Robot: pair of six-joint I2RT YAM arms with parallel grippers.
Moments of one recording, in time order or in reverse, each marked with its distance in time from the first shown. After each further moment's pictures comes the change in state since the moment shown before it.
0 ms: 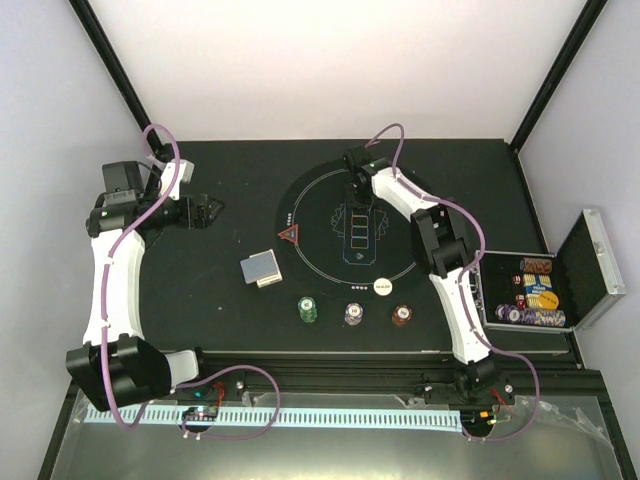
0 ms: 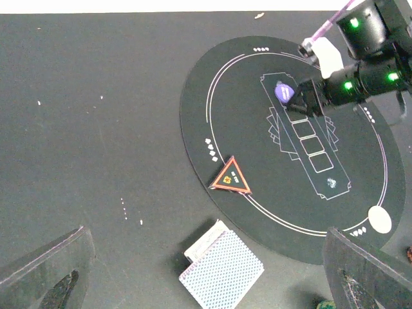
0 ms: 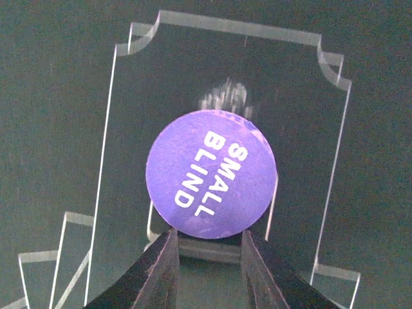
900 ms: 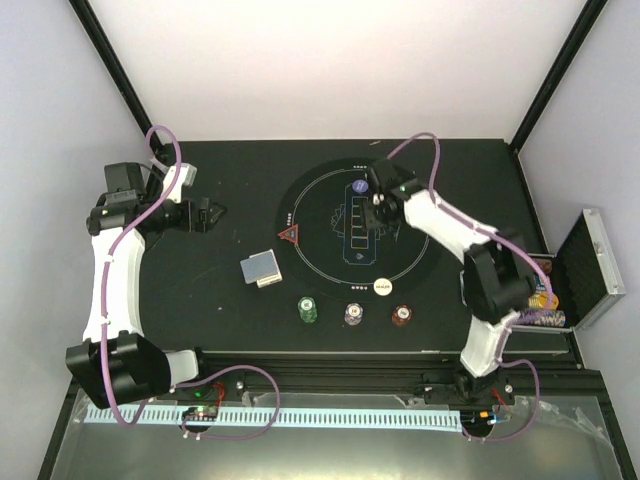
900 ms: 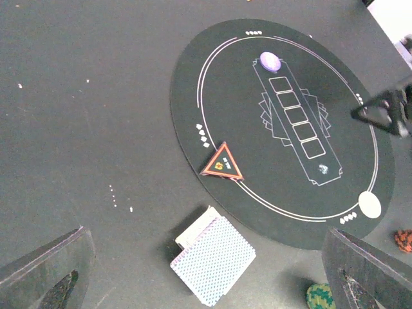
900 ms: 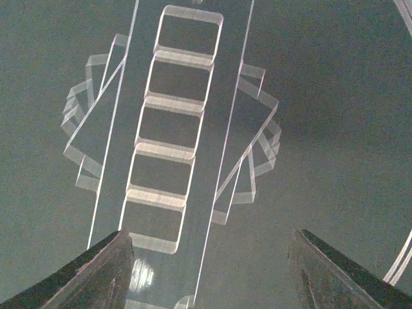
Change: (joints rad) left arm 0.000 0.015 0.003 -0.053 0.011 0.042; right arm 0.010 -0.479 -0.476 0.073 0.002 -0.019
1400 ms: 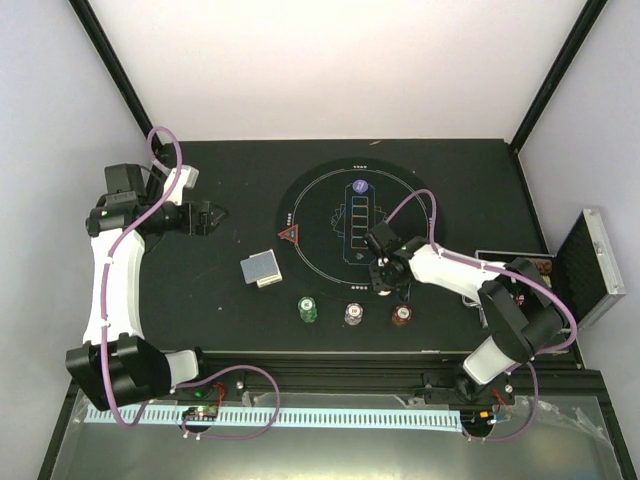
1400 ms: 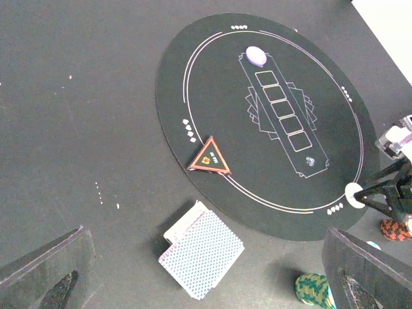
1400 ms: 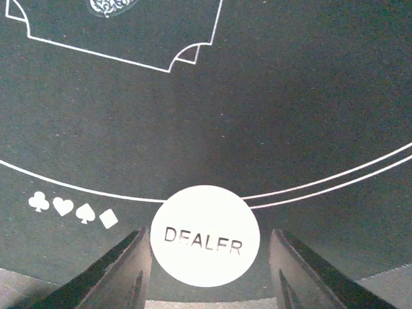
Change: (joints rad) left arm 0.000 -0.005 0.000 -0.037 0.039 0.027; right arm 0.191 -0.355 -0.639 0.101 -0.022 0.137
